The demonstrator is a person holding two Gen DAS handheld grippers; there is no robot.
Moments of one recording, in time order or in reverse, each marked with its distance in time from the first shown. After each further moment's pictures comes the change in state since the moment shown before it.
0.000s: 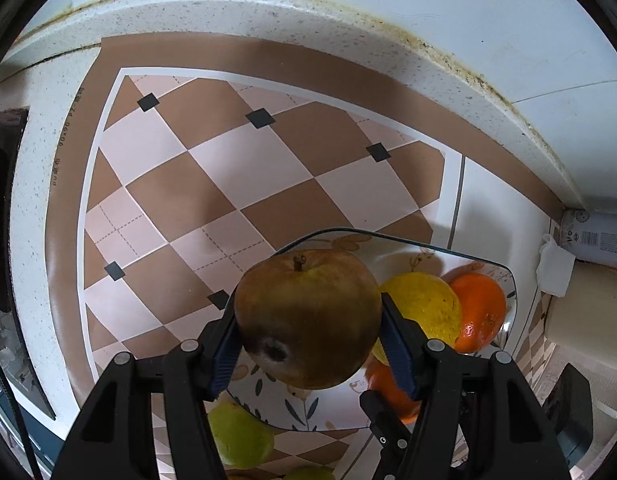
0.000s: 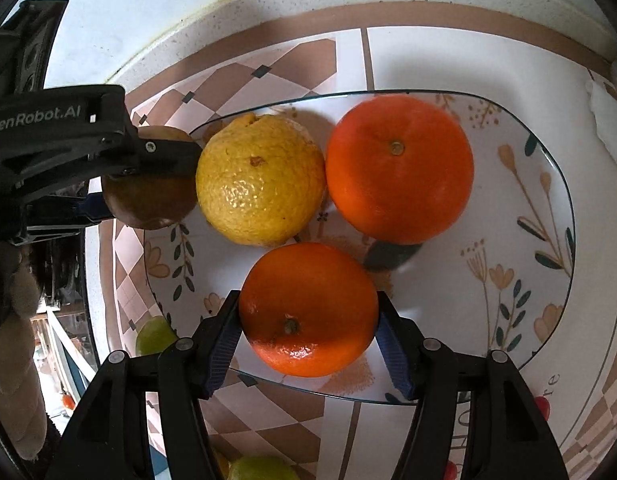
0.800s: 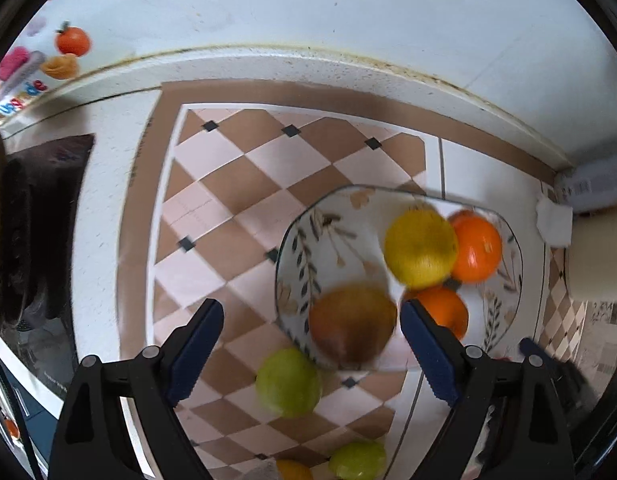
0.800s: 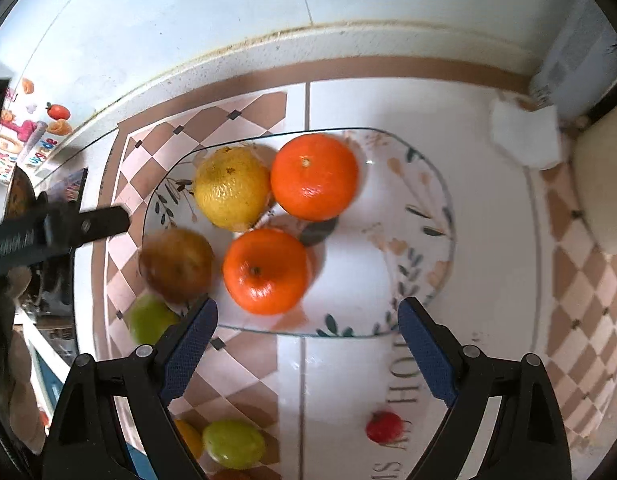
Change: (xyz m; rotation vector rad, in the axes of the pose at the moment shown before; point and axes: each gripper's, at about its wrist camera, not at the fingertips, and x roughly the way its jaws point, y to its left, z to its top) left arm -0.063 0.008 -0.080 0.130 -0.203 0.117; right arm -0.079 -0.017 -0.044 0.002 -0.158 -0.149
